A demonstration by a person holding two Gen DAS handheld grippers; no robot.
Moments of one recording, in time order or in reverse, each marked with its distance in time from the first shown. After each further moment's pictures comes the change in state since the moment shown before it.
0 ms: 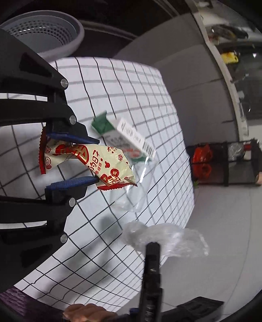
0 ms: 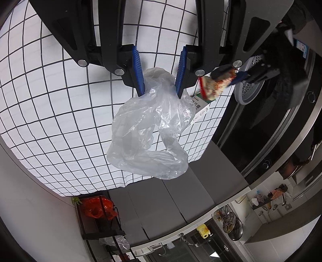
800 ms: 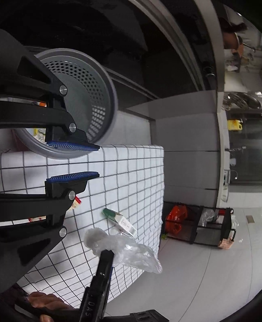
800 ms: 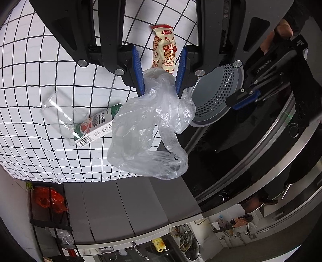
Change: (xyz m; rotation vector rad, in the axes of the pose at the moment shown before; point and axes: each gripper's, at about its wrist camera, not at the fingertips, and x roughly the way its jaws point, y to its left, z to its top) left arm -0.109 0.123 -0.058 -0.296 -0.086 0.212; right arm 0.034 0.161 -0.039 -0.179 0.056 0.144
